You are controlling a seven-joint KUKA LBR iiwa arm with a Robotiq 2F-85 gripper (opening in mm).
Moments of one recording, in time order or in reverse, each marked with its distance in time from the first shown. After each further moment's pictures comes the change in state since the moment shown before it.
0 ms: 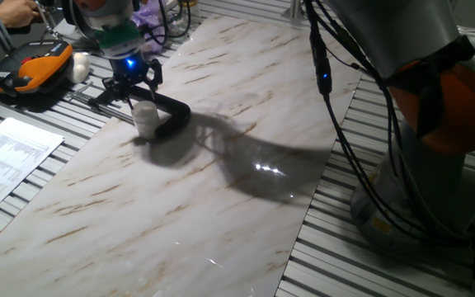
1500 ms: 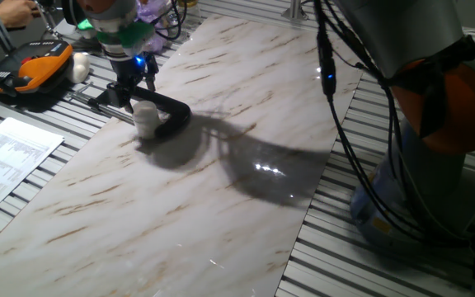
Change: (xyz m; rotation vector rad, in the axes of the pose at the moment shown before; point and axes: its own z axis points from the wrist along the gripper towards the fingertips) arm -0.001 0.003 -0.002 -0.023 0.005 -0.511
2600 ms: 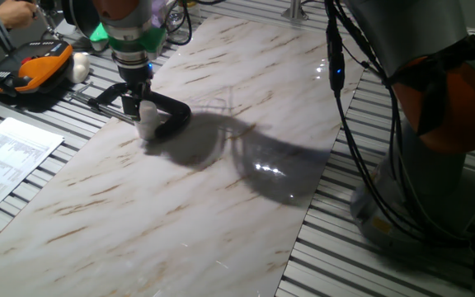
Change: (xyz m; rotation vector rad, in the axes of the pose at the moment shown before) arm 0.004 0.006 0.017 -0.056 -0.086 -0.377
